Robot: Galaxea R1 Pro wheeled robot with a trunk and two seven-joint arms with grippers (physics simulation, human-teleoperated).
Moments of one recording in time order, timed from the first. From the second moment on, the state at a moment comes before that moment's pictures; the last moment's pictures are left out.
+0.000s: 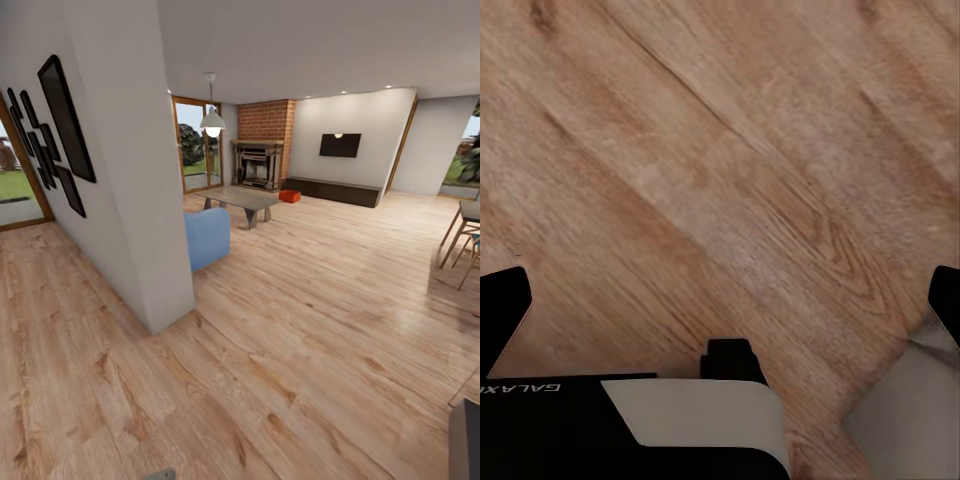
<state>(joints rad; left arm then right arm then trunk) -0.45 -0.05 0.03 -0.01 0.18 -0.01 0.12 -0.42 0.11 0.49 0.02 -0.44 -0.04 -0.20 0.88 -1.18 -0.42</state>
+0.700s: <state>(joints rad) -0.45 -0.05 0.03 -0.01 0.18 -0.01 0.12 -0.42 0.11 0.49 0.02 -0.44 -0.04 -0.20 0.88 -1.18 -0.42</state>
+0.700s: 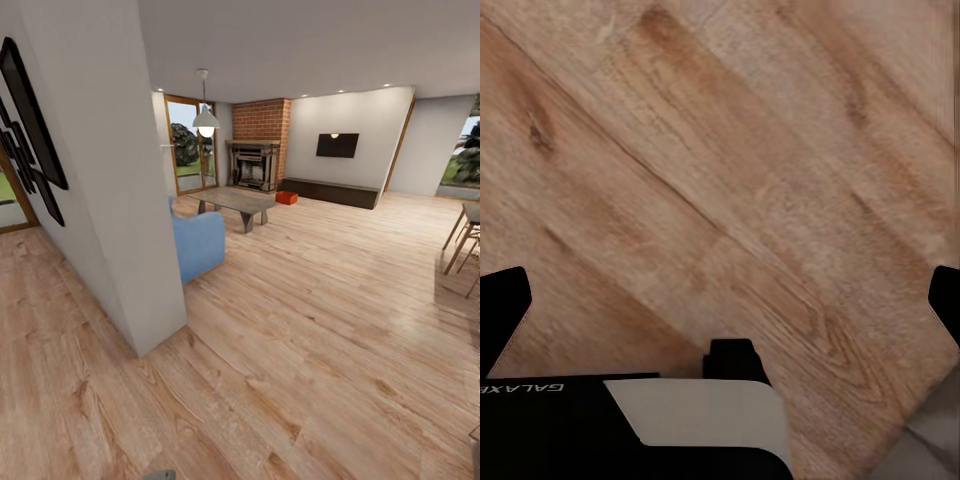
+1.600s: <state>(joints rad) -0.45 -0.05 0.03 -0.01 0.18 -0.01 0.12 -0.42 0.11 0.49 0.02 -0.44 -0.04 -0.20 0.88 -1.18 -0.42</state>
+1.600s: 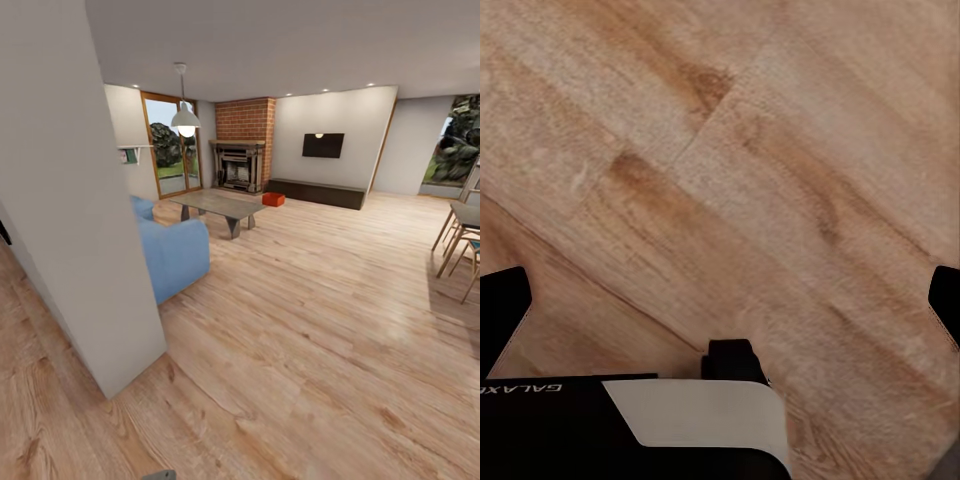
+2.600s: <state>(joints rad) -0.45 -0.05 0.03 -0.01 0.18 -0.01 0.12 -0.42 0.11 0.48 0.02 -0.44 -0.04 -0.20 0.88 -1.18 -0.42</state>
